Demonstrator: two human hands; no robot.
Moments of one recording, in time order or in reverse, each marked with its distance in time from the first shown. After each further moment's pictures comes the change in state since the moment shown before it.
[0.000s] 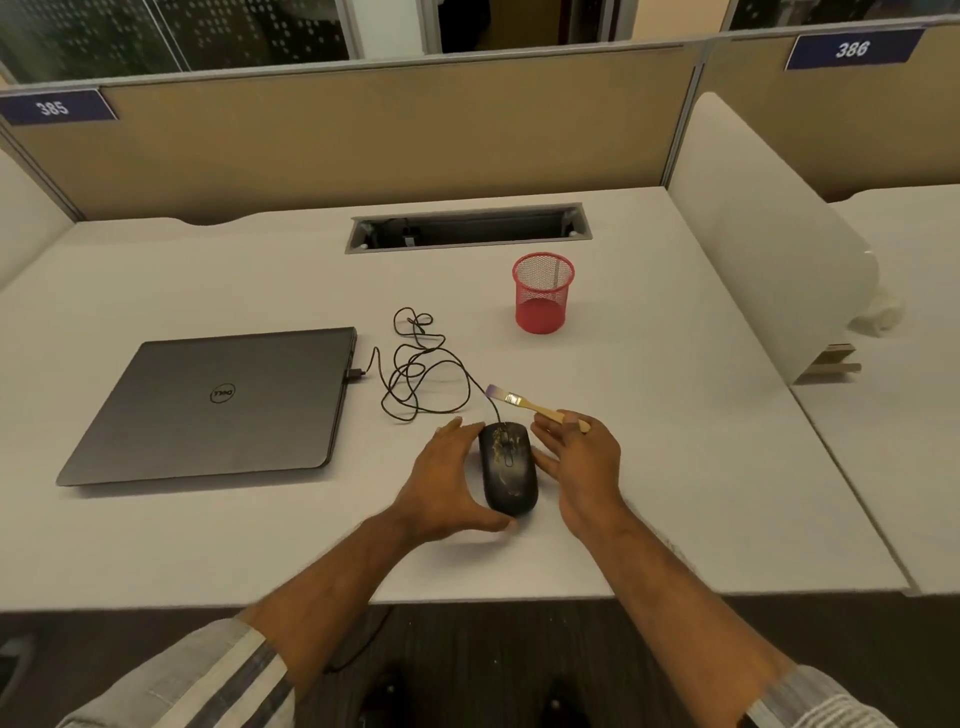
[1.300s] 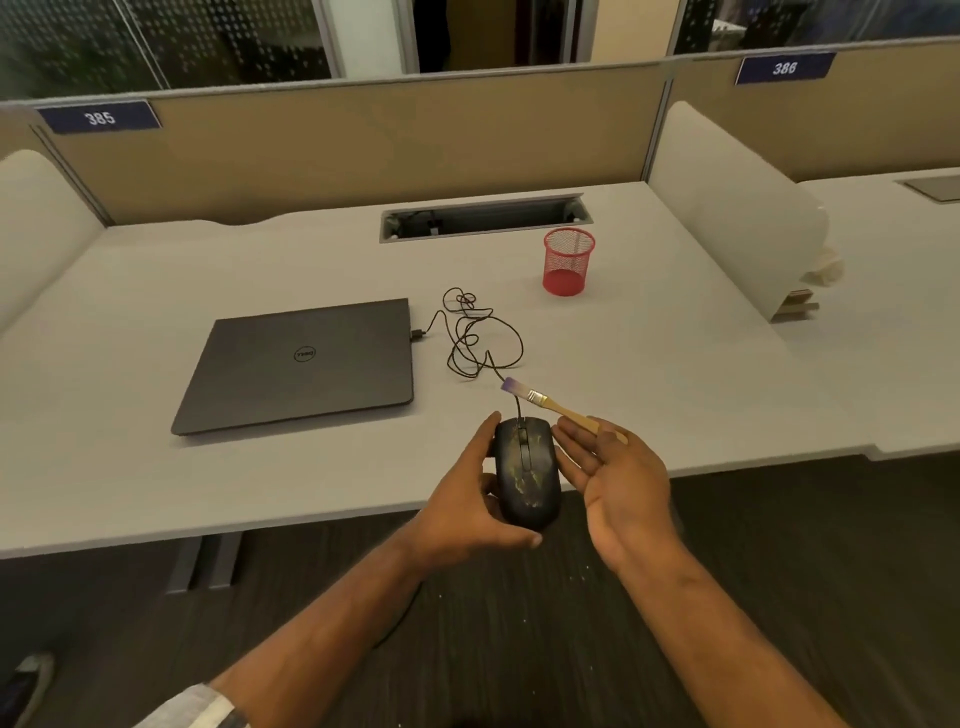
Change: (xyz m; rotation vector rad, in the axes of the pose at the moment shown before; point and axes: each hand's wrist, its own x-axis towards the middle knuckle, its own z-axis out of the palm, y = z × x) left_hand -0.183 -0.030 -0.043 -0.620 -0.205 0.177; right_hand -0.220 0.028 0.013 0.255 0.001 -0.065
